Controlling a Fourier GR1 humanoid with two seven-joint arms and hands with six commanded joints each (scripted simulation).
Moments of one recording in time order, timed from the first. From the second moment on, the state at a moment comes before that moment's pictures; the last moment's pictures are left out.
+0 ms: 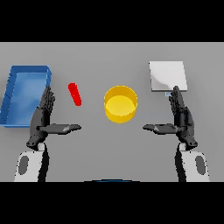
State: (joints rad) left arm 0.00 0.00 0.00 -1.57 0.00 0.00 0.00; right arm 0.00 0.00 0.00 -1.57 0.00 0.00 0.00
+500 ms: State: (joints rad) left arm 0.14 0.06 -0.08 -1.73 -0.08 -0.03 0.00; right arm 0.11 -0.06 0.11 -1.68 0.27 -0.09 -0.11
